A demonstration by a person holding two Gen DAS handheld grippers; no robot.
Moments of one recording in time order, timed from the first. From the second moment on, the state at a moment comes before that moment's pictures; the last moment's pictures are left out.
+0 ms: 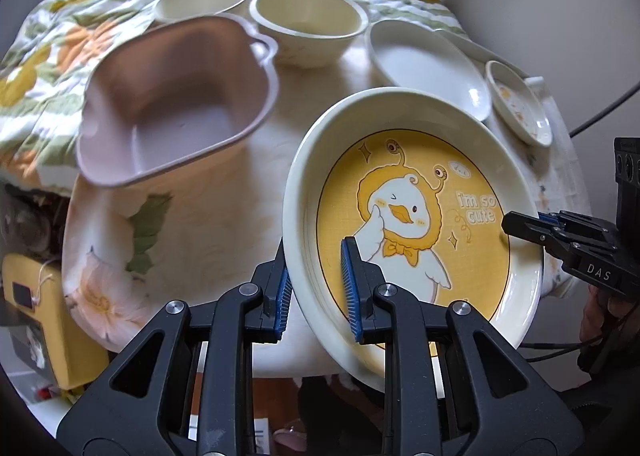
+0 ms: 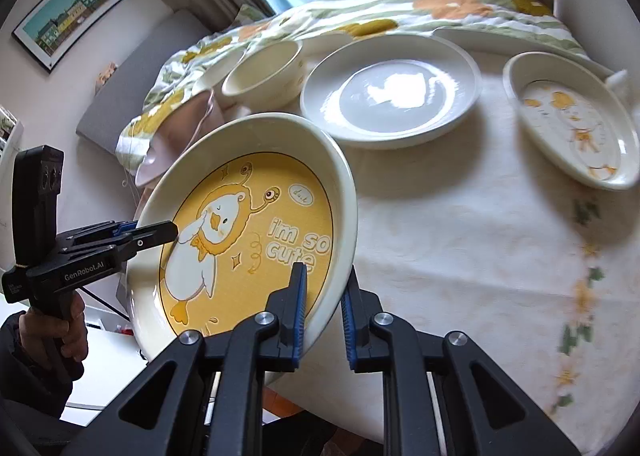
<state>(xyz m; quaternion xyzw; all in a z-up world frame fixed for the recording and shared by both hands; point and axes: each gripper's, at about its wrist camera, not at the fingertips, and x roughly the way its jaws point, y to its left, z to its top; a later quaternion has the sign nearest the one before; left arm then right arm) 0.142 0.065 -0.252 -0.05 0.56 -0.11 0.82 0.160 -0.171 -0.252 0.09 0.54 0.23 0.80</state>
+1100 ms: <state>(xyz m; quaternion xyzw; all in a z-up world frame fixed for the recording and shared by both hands) 0.148 0.089 -0.290 -0.01 0.56 -0.10 0.83 0.157 -0.122 -0.285 0.06 0.56 0.21 0.80</state>
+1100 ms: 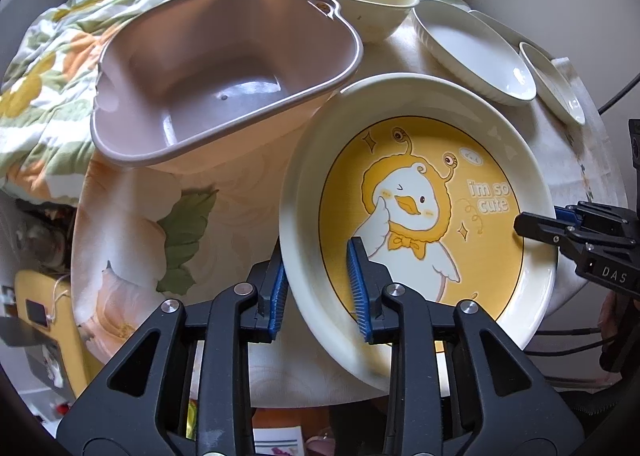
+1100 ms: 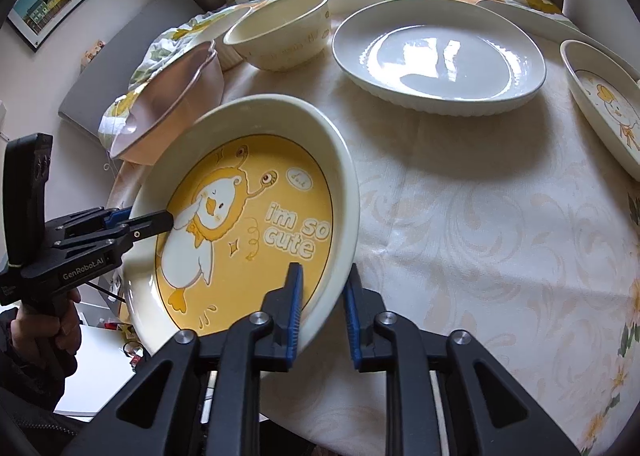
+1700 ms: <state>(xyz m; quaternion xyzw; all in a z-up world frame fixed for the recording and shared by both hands) 0.104 0.080 -0.190 0.00 0.49 -0.07 0.87 0.134 -0.150 -0.209 0.07 0.50 0.21 0.84</state>
